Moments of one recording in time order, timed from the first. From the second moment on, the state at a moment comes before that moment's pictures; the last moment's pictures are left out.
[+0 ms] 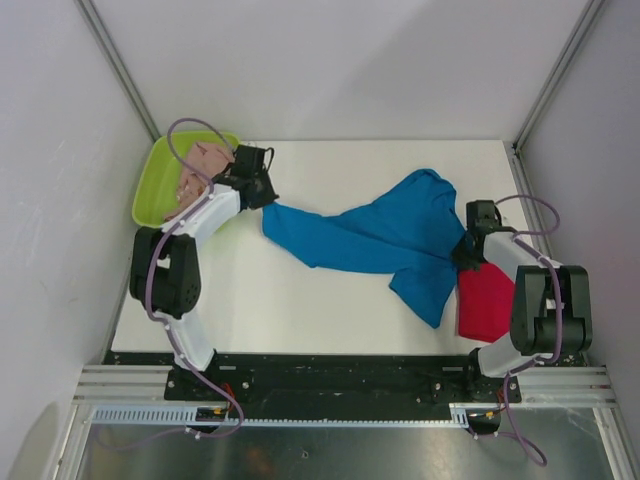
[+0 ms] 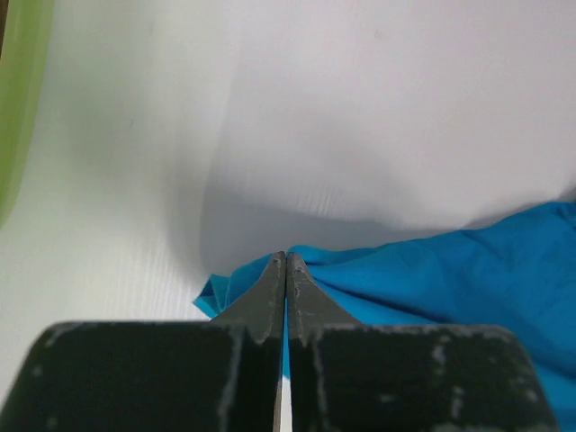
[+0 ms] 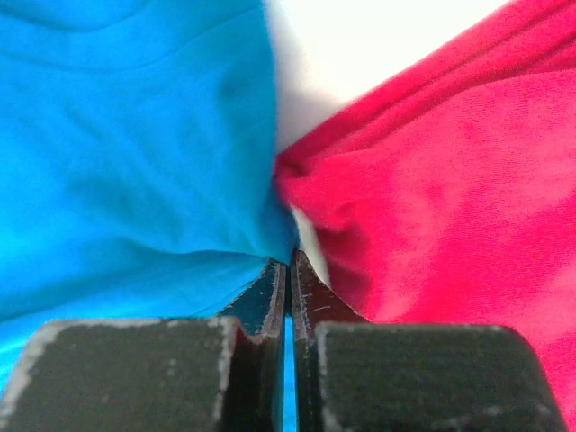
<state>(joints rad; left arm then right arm) -0.27 1.79 1.38 -0.43 -0.12 -0.54 -0.03 1.53 0.84 -0.42 0.14 0.61</state>
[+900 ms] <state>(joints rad) -0.31 1.56 1.02 -0.26 -0.03 -0.60 0.11 1.74 1.07 -0.40 0.15 0.65</state>
